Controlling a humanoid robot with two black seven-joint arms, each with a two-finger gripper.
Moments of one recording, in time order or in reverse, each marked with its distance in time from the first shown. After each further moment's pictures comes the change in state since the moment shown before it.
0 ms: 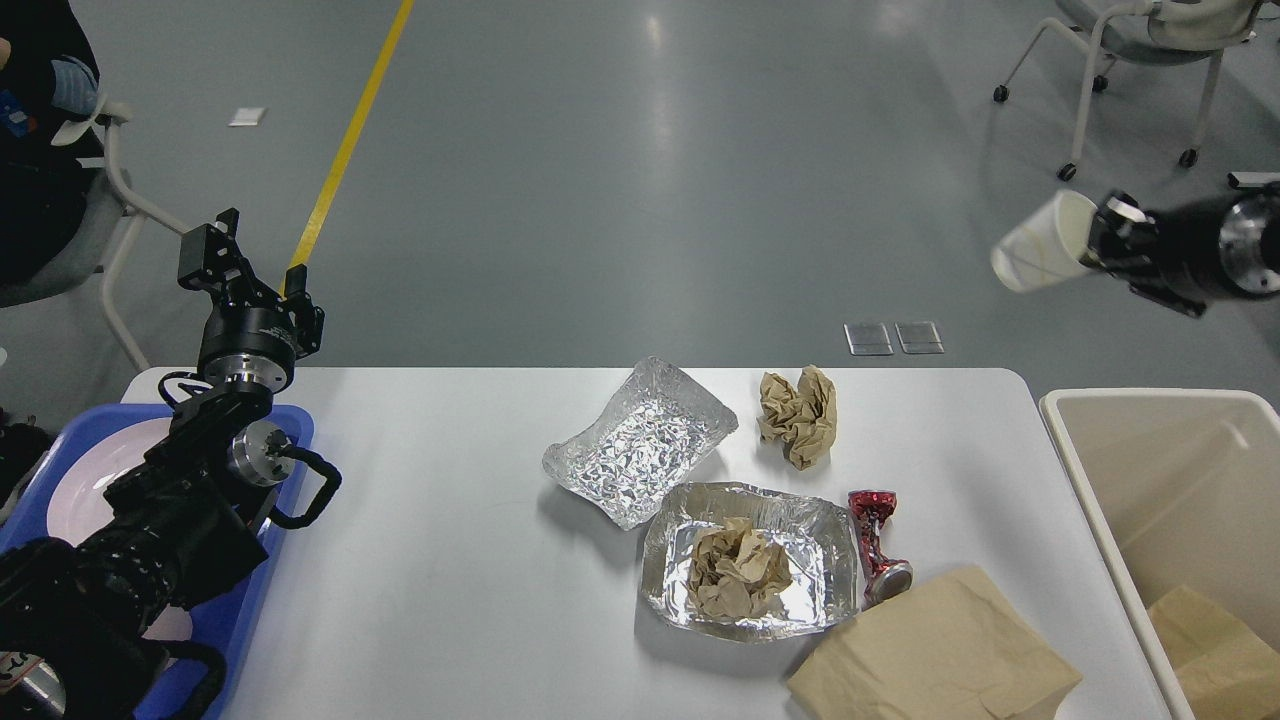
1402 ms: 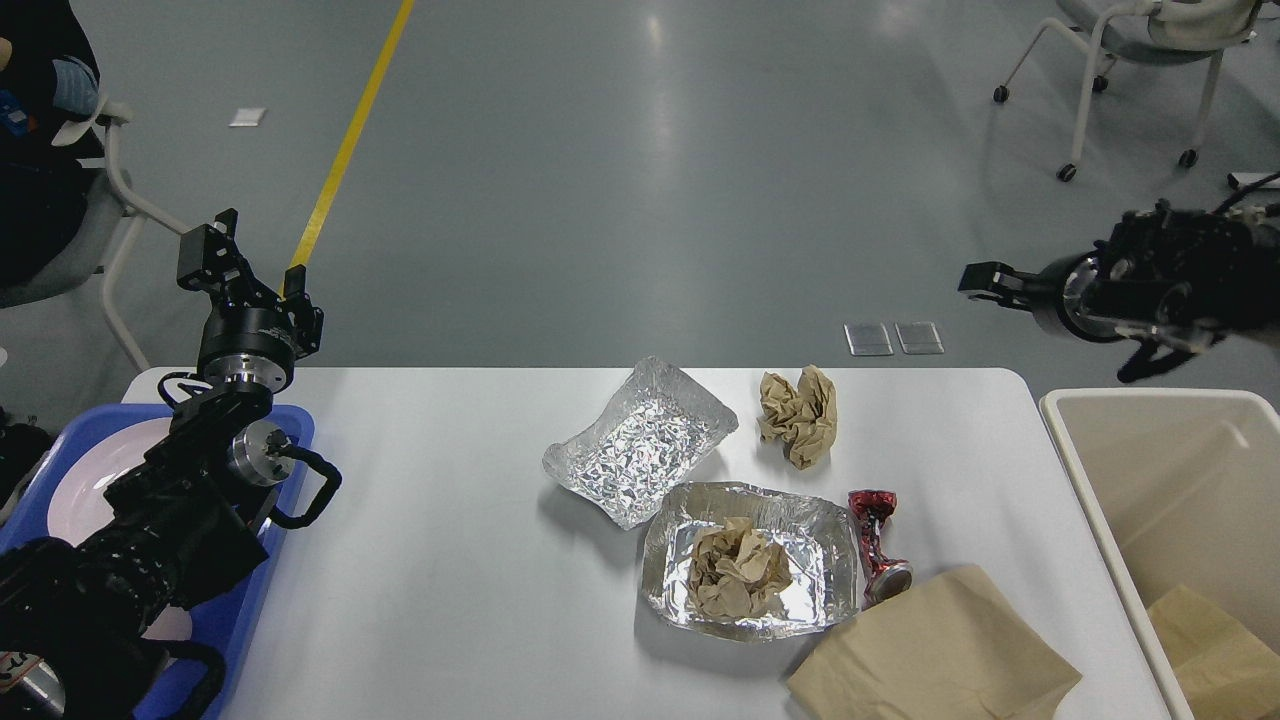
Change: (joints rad) left arm 0.000 0.000 0.000 0.000 0.000 0.000 0.000; right arm 0.174 0.407 -0.319 0.158 0.008 -0.150 -0.004
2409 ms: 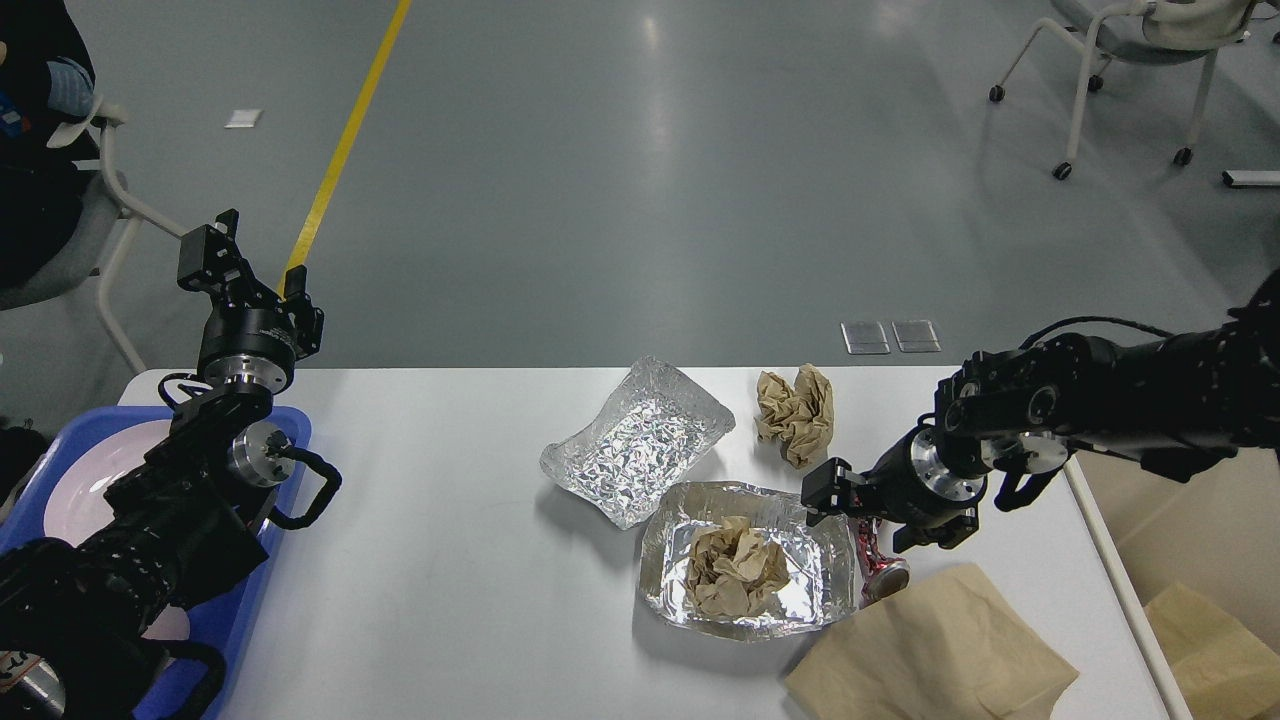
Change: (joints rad) left arm 0.001 0.000 0.000 0.000 0.000 0.000 0.000; right arm -0.260 0.116 0.191 0.066 -0.016 0.287 -0.006
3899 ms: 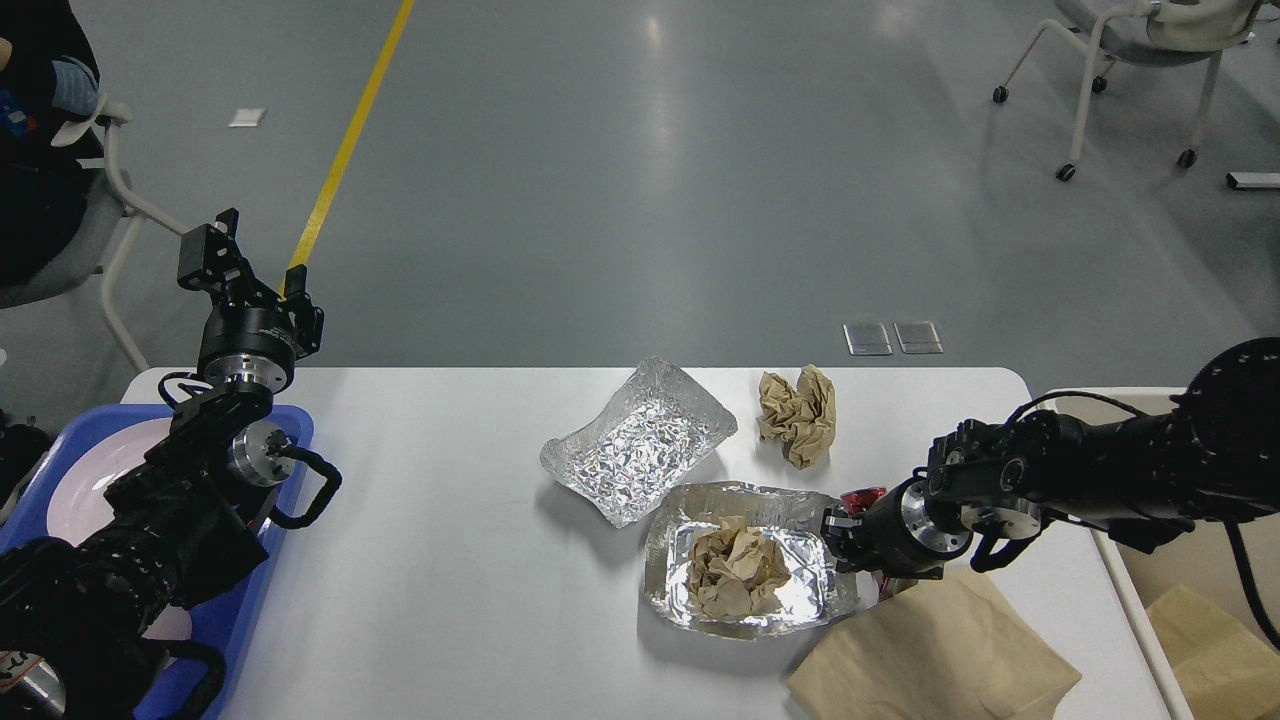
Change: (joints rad) left arm -0.001 0.000 0.000 0.000 0.000 0.000 0.000; right arm -0.190 0.005 0.056 -0.114 0.004 -0.119 0.001
